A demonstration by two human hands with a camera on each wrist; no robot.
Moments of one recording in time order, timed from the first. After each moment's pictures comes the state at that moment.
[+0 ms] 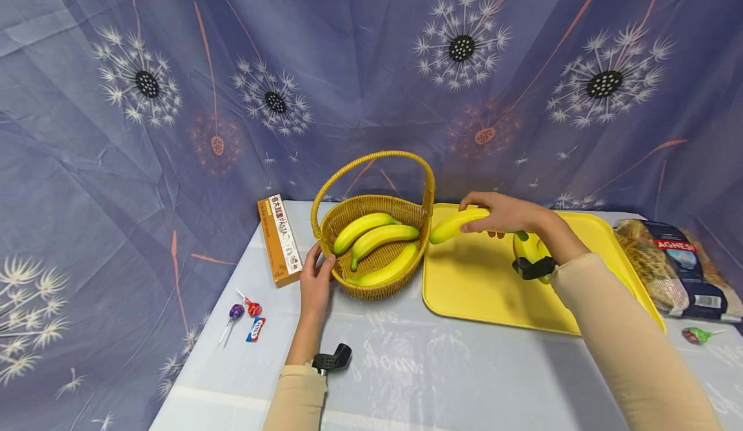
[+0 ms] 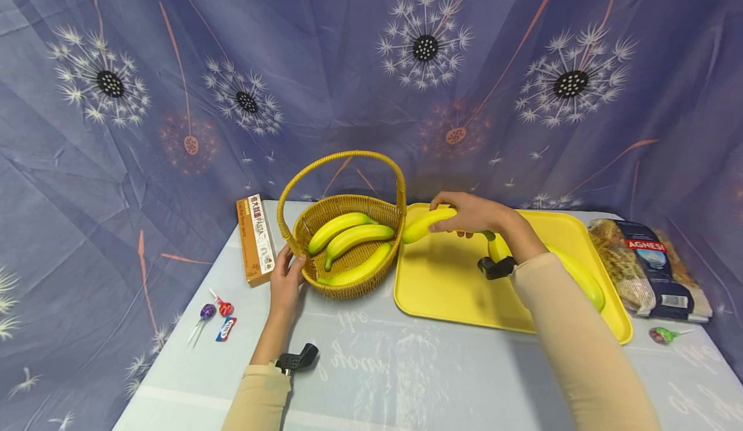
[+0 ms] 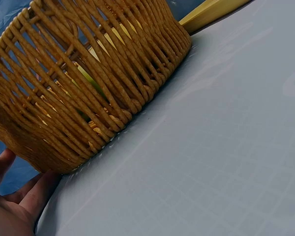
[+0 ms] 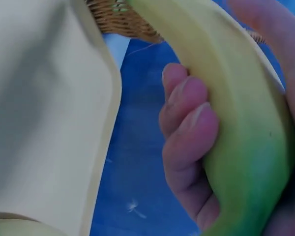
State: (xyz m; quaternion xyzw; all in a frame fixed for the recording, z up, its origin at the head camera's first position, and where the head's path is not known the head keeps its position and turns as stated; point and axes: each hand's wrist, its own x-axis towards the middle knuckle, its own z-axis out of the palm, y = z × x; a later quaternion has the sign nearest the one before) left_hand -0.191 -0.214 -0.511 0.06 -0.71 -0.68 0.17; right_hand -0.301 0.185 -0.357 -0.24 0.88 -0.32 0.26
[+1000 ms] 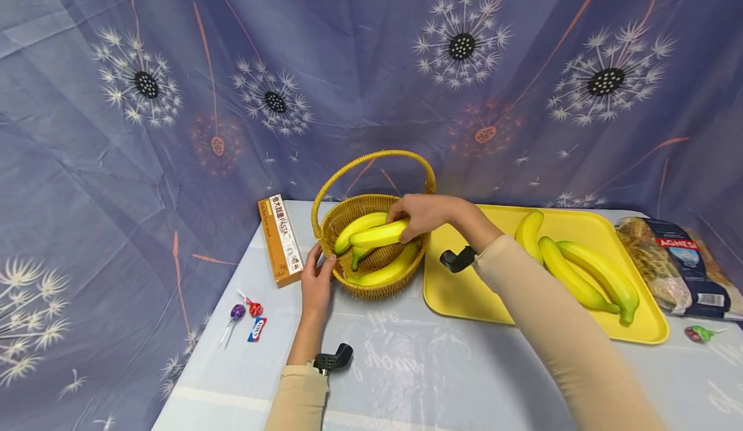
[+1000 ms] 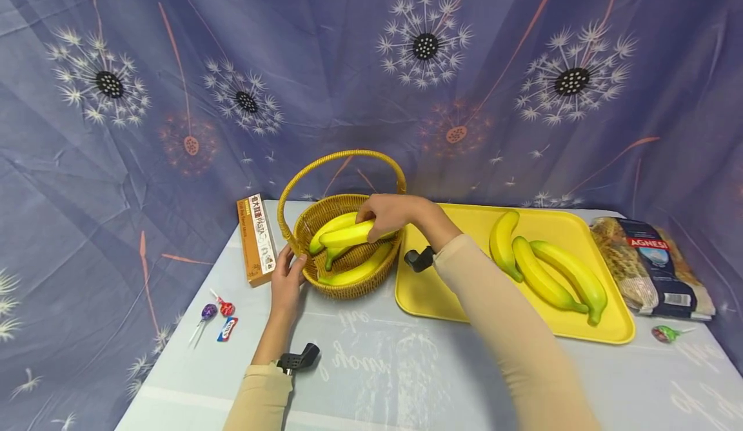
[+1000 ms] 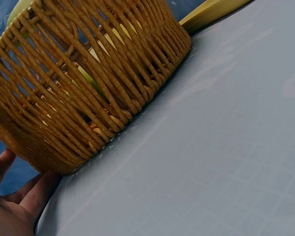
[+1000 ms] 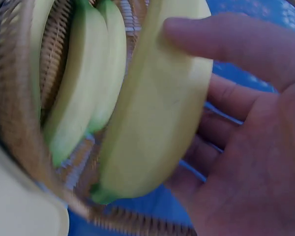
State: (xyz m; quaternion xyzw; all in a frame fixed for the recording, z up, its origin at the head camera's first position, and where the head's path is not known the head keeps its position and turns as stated) left_hand -0.192 -0.213 -0.512 0.07 -0.71 -0.68 0.17; right_hand -0.299 0.044 -0.331 -0.42 0.85 -0.21 0.26
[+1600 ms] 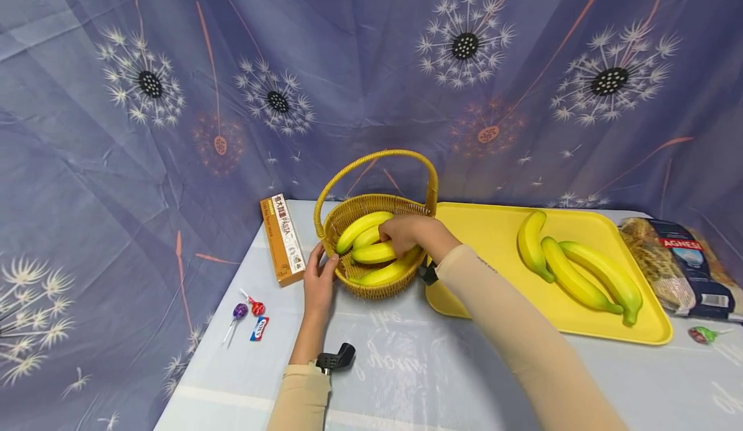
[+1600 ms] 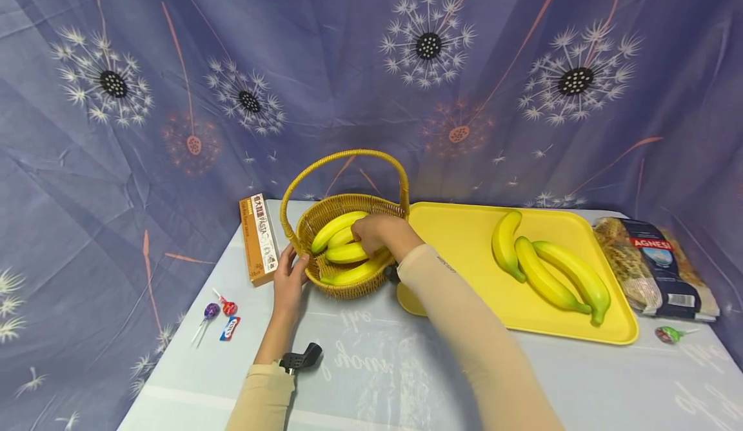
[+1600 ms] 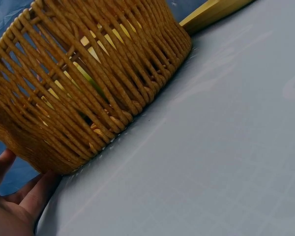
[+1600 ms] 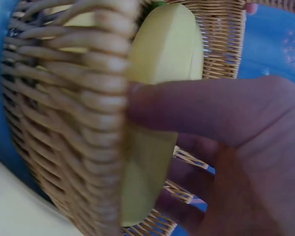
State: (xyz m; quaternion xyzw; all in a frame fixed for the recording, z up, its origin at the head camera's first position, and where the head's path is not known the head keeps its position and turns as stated) left_hand -0.180 -0.213 -0.488 0.05 -0.72 -0.68 0.14; right_hand -0.298 -0.005 -0.380 -0.36 0.90 -0.02 0.26
